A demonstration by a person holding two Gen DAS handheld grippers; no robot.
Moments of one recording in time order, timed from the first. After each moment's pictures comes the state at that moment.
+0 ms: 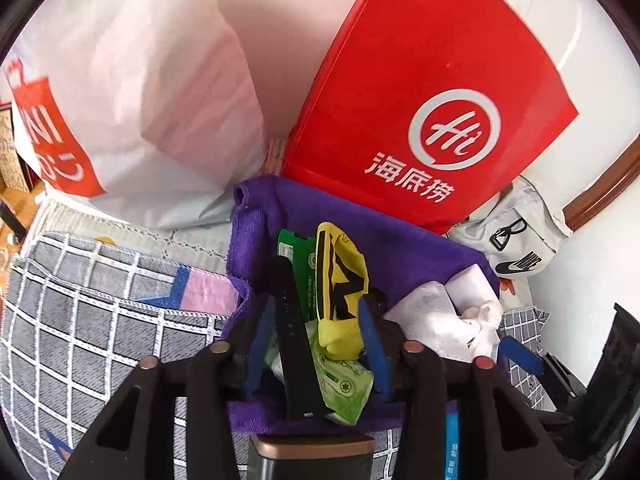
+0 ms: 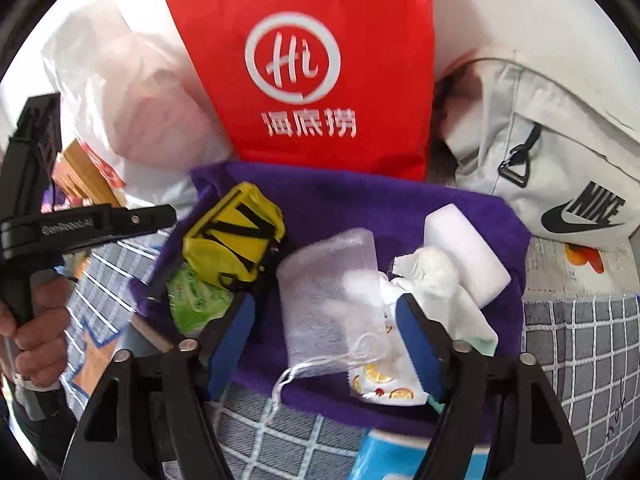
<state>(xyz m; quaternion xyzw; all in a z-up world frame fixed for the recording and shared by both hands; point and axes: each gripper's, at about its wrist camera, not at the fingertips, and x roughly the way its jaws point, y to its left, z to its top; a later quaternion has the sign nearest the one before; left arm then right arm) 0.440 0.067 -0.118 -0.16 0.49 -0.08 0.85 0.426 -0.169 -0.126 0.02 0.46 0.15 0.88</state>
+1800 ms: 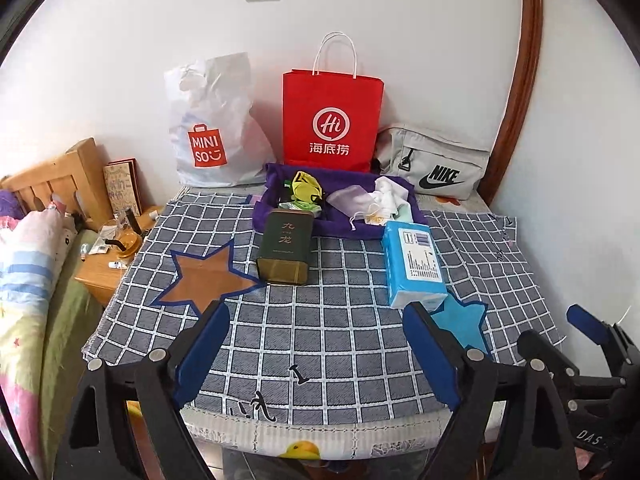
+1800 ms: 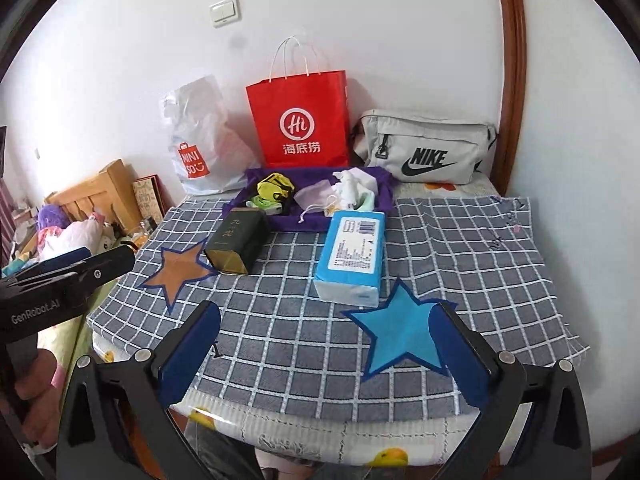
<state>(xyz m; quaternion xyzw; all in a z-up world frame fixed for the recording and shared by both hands) 0.041 -0.011 0.003 -0.03 0.38 -0.02 0.93 0.039 -0.233 -0.021 0.02 0.35 0.06 0.93</state>
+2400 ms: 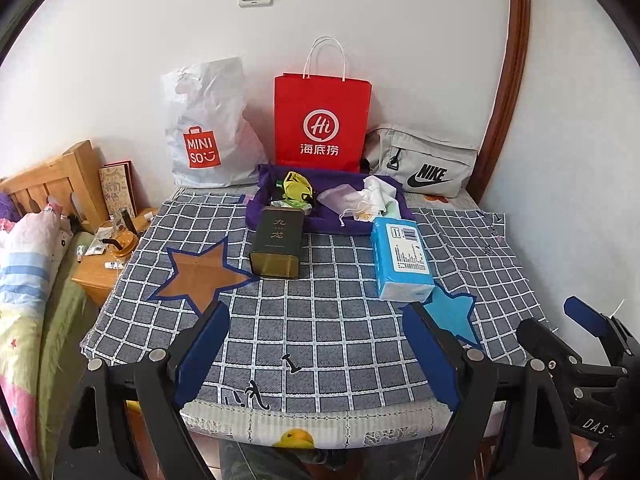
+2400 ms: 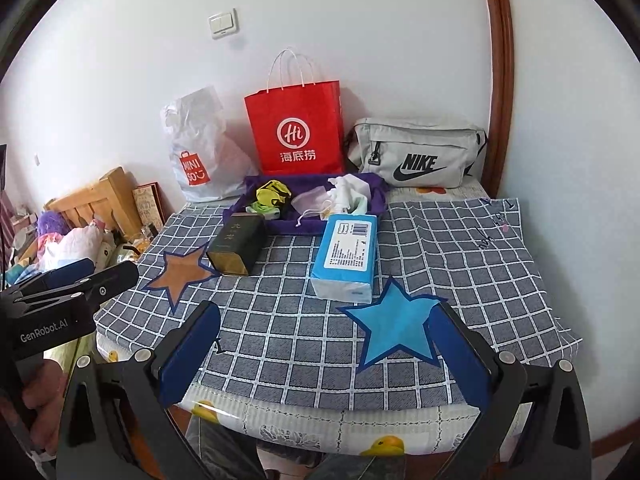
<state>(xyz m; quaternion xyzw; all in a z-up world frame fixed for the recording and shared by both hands) 0.022 -0.014 0.008 -0.03 0.37 -0.03 0.93 0.015 -0.238 -0.012 0.03 0.34 0.06 0.94</state>
